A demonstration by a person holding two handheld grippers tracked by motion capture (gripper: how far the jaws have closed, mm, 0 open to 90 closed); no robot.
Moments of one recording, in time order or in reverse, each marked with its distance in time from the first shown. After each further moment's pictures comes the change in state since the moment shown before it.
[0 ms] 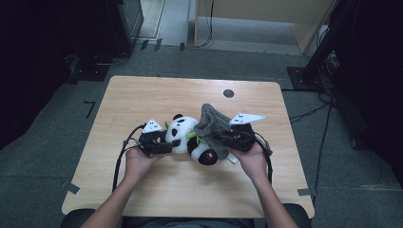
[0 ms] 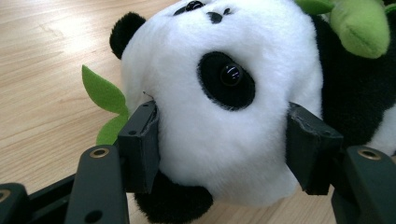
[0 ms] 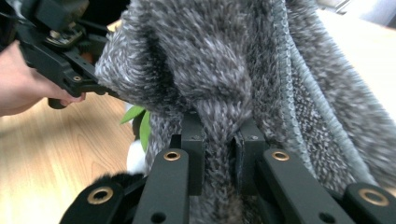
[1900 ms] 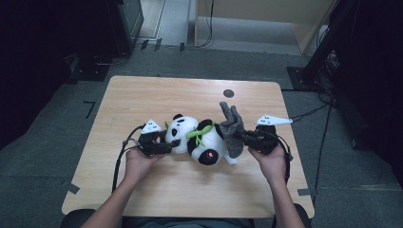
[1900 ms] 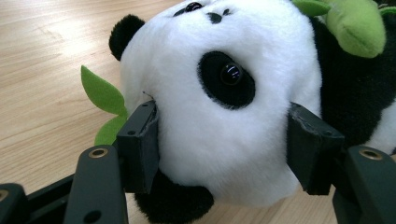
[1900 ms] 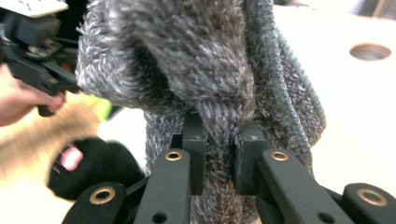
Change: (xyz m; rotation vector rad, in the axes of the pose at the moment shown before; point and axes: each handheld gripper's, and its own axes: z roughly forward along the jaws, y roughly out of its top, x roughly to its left) left arm 0.002 -0.004 0.000 -0.025 -0.015 -0.006; right arm -0.037 -0.024 -0.049 -0.071 -0.038 0.115
